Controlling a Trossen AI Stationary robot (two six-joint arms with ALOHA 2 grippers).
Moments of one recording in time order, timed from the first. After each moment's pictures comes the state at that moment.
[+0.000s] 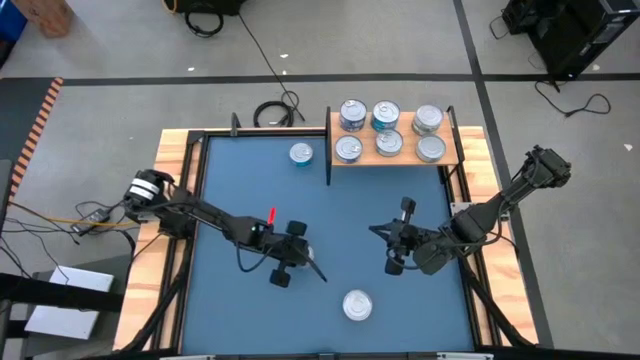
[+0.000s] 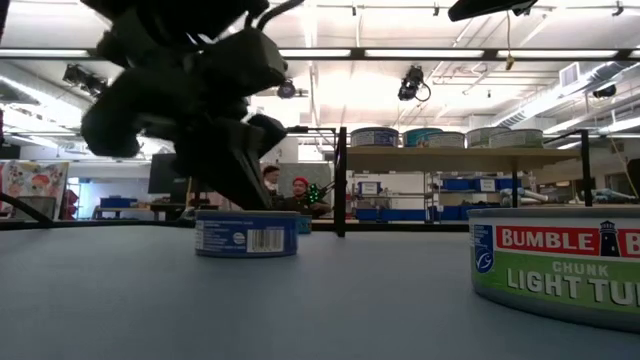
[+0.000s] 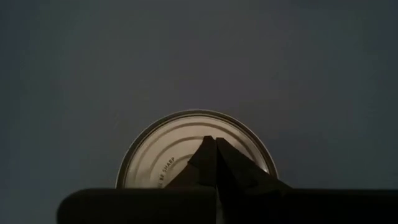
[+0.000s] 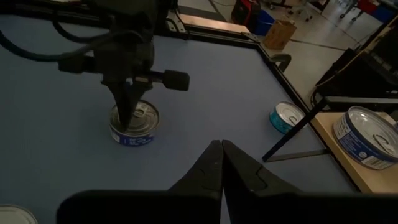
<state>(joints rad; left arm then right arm) -0.28 1.70 0.89 -0.08 -0.09 0.09 0.58 1.22 0.94 -0.44 0.85 0.30</state>
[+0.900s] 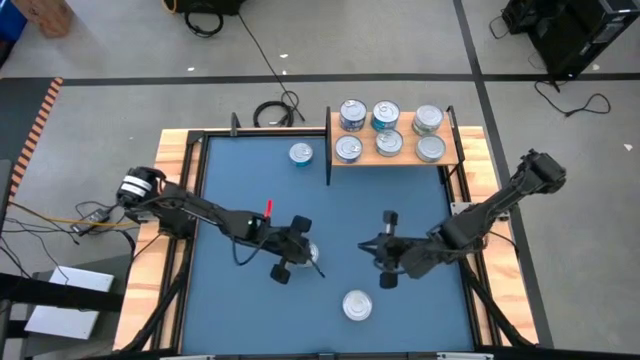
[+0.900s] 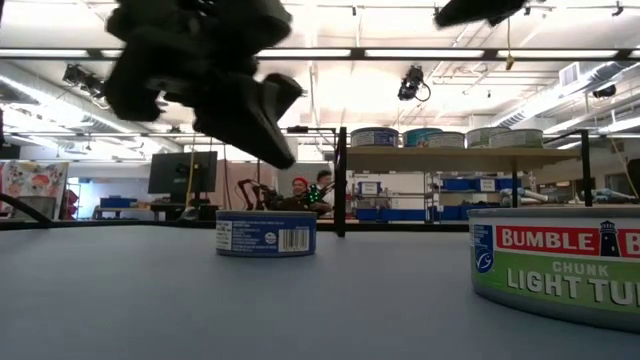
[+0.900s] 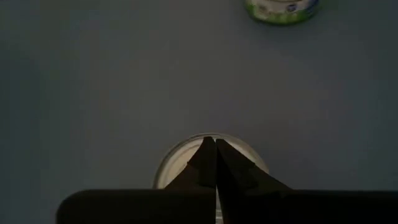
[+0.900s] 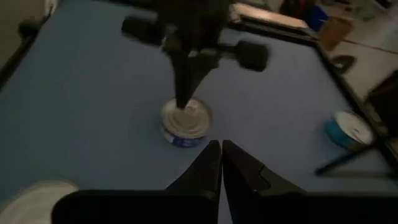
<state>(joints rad) -0.26 1.63 0.93 -0.09 -0.08 0.26 0.55 1.33 0.94 -0.31 0.64 0.20</state>
